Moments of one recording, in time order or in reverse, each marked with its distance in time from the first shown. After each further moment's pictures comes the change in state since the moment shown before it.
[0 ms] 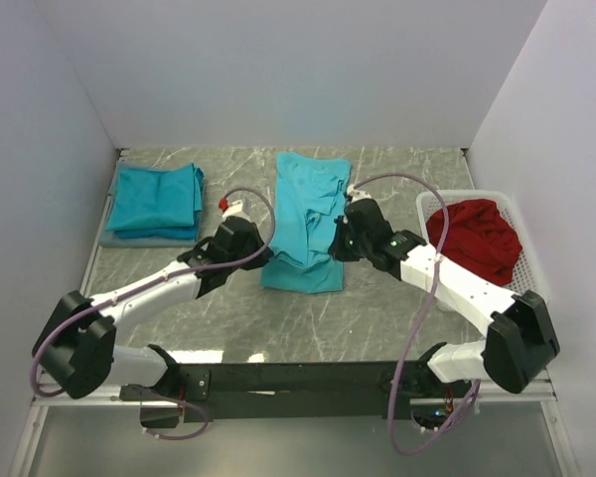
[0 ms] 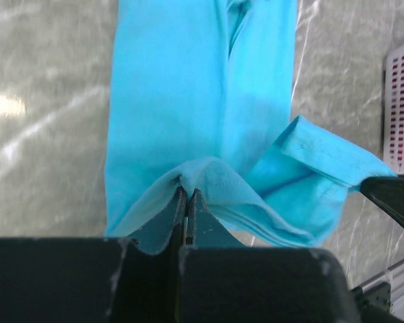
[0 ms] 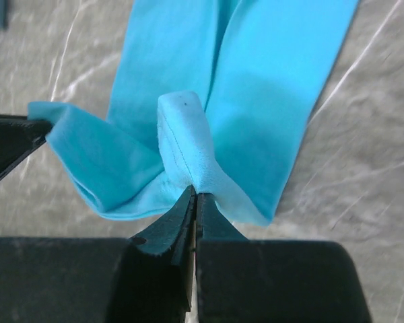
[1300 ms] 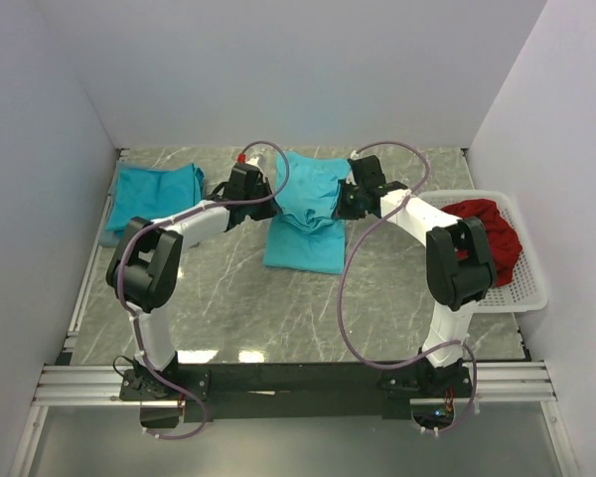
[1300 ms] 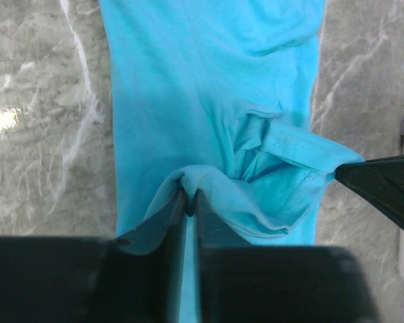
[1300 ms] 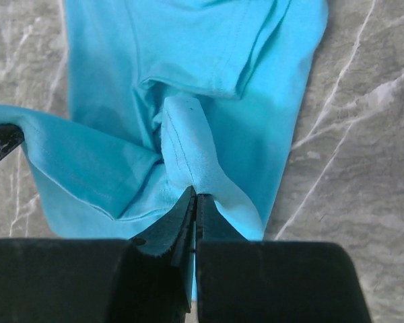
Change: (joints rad) left arm 0.240 0.599 0.531 0.039 0.272 0.207; right arm -0.289 0.557 0.415 0.041 -0.203 -0.115
